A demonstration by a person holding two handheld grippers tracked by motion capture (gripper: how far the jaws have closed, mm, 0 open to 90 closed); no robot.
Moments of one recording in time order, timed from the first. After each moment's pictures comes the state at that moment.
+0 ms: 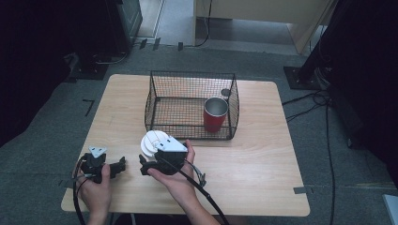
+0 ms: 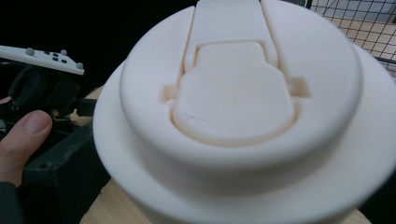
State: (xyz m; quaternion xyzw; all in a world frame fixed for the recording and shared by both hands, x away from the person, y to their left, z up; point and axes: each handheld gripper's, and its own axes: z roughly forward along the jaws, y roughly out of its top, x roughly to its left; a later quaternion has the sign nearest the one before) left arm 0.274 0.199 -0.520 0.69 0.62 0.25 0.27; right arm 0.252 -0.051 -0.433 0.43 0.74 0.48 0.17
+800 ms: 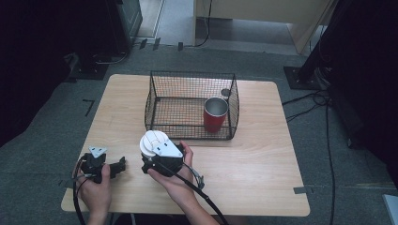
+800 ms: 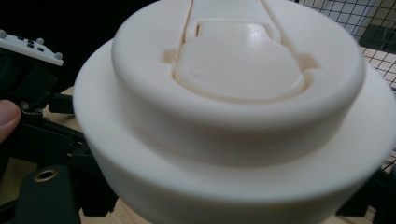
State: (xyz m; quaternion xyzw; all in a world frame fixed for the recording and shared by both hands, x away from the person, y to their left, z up) left arm 0.274 0.199 -0.520 0.69 0.62 0.25 0.27; right arm 0.247 -0.046 -0.440 0.42 0.74 0.47 0.23
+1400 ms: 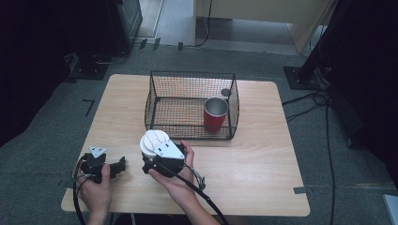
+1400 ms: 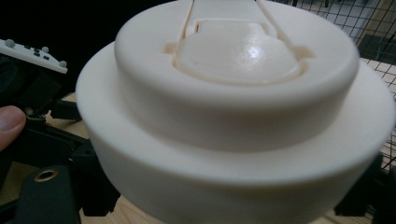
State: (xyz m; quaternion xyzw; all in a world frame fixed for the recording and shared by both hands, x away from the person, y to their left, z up) left arm 0.274 0.199 -0.520 0.69 0.62 0.25 0.27; right arm 0.245 -0.050 -0.436 0.41 0.73 0.48 0.24
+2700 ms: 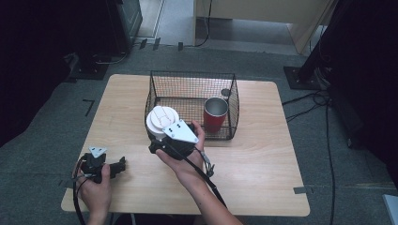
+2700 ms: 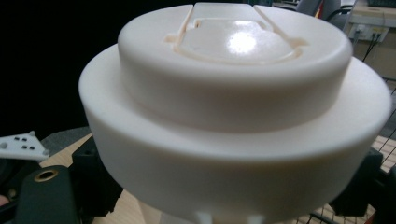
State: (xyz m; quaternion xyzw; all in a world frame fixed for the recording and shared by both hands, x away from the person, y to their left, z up) left arm 0.274 0.199 -0.520 0.69 0.62 0.25 0.27; right arm 0.264 -0.078 -0.369 0.40 0.69 0.52 0.29
